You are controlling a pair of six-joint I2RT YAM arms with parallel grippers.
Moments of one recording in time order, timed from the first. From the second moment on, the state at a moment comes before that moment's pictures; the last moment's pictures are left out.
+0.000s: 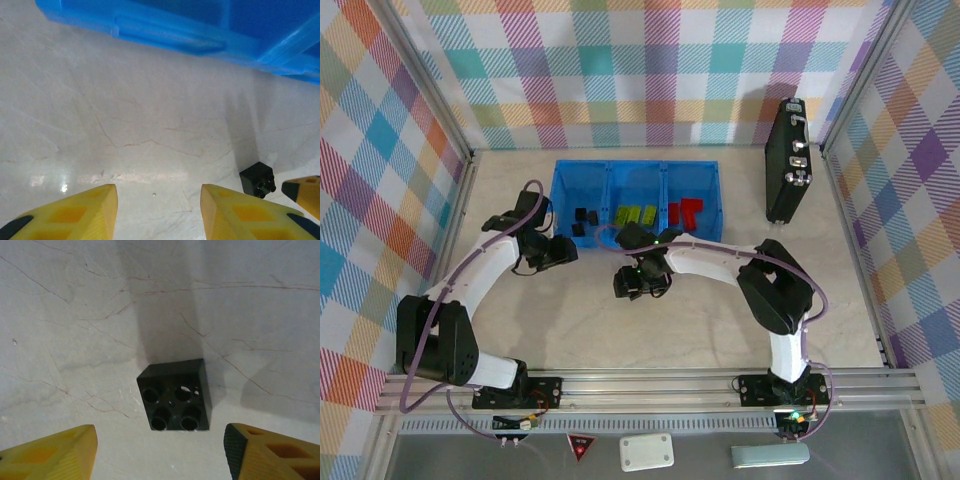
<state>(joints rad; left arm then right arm) -0.20 1.40 1.03 -0.84 0.21 -0.42 0.91 1.92 1.35 -0.69 -0.19 0.66</state>
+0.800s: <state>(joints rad) -0.54 1.58 1.05 -0.81 0.13 -0.50 0.86 1.66 1.17 -0.65 -0.18 0.69</state>
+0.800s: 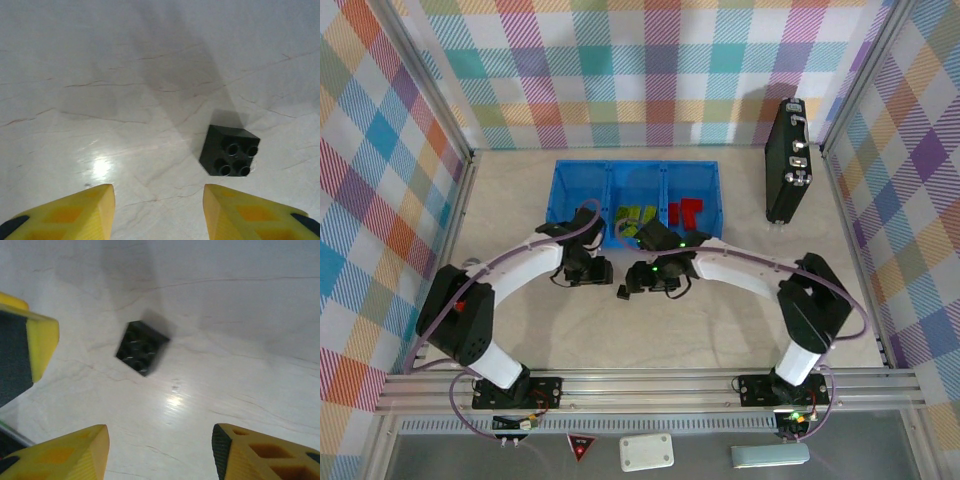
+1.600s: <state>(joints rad) -0.77 1.89 1.31 -0.88 -0.02 -0.47 0.63 1.26 0.94 -0.78 -0.03 0.70</state>
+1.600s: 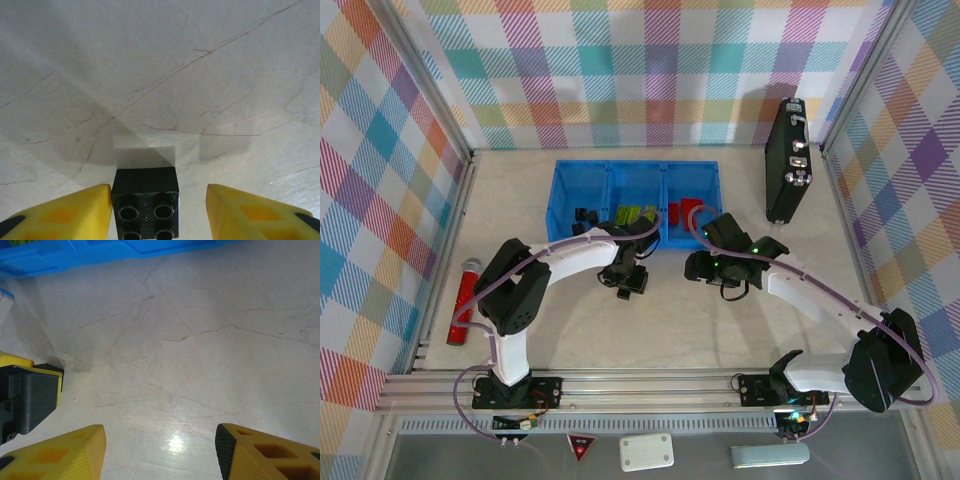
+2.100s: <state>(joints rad) -0.79 1.91 1.31 -0.92 -0.07 -0.47 0.63 1.28 0.94 -0.78 -0.04 0.70</state>
